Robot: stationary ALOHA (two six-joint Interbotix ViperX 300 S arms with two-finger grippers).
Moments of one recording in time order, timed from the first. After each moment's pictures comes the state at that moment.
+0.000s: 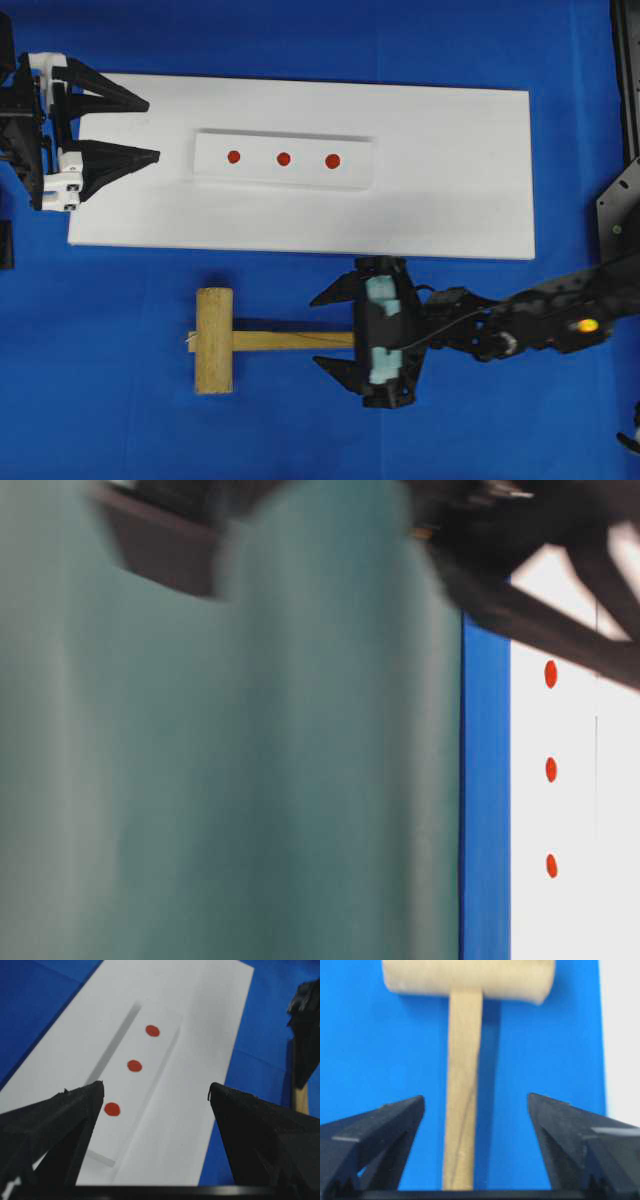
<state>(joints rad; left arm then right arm) 0.19 -0.70 1.12 -0.01 -0.05 -0.27 0.41 0.10 0.64 1.27 -0.36 -0.90</state>
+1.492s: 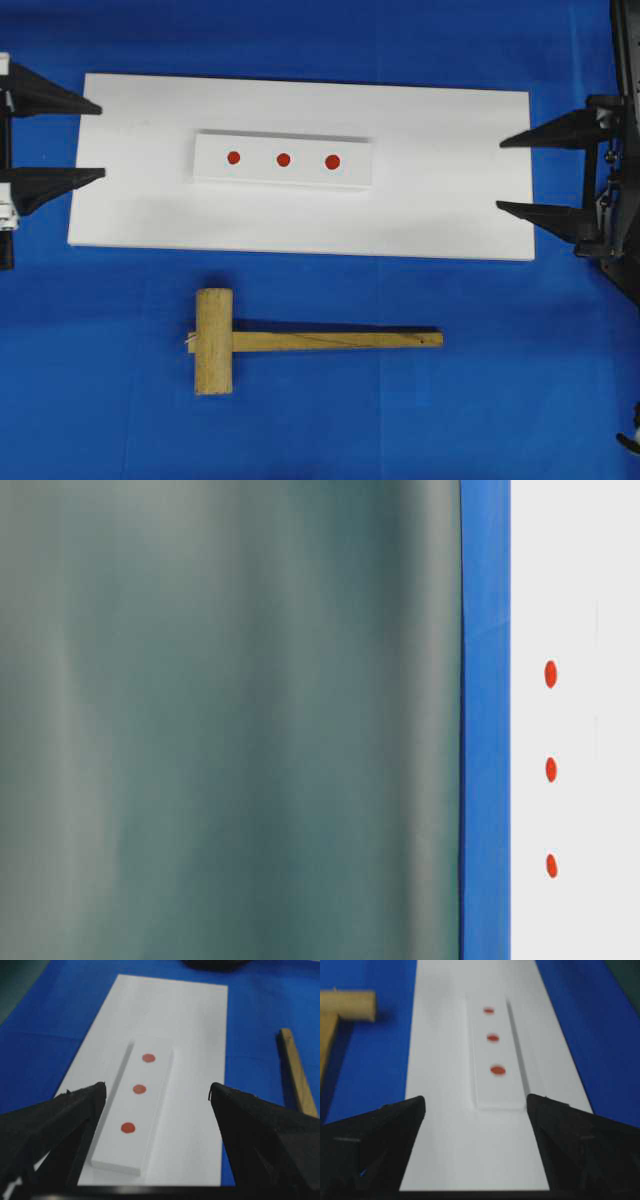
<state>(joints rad) 0.14 -1.01 1.26 -0.01 -0.05 0.02 0.03 -1.00 1.33 1.27 -0.19 -1.16</state>
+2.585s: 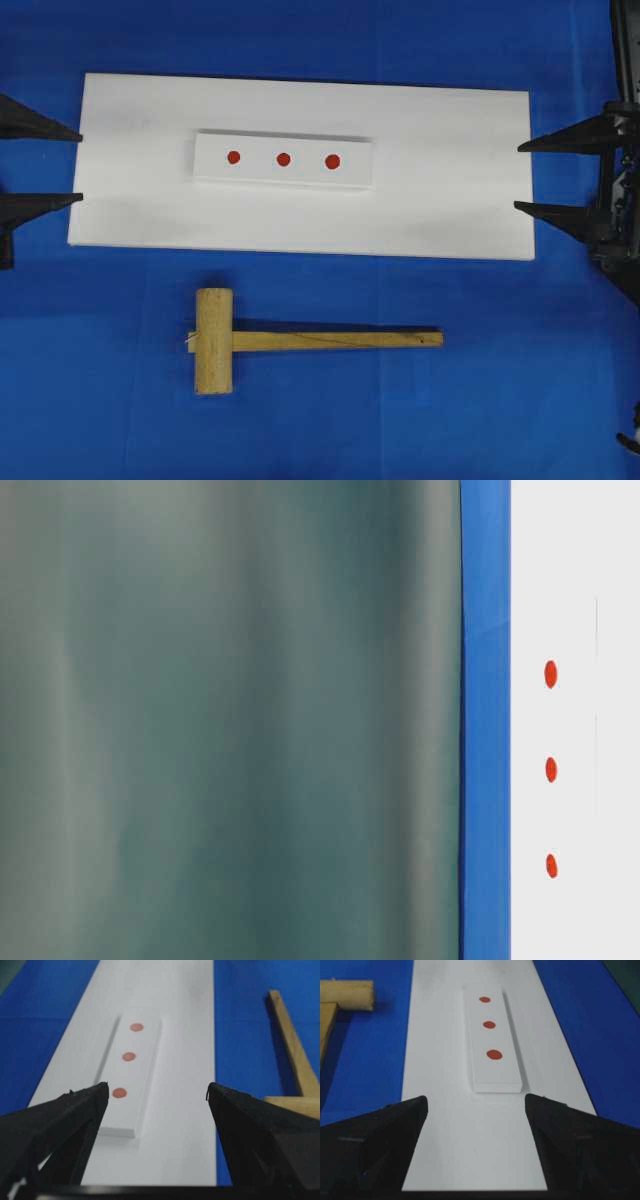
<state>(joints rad) 0.09 -1.15 1.39 -0.01 -0.03 0.07 0.03 -1.13 1.42 1.27 -0.20 -1.15</state>
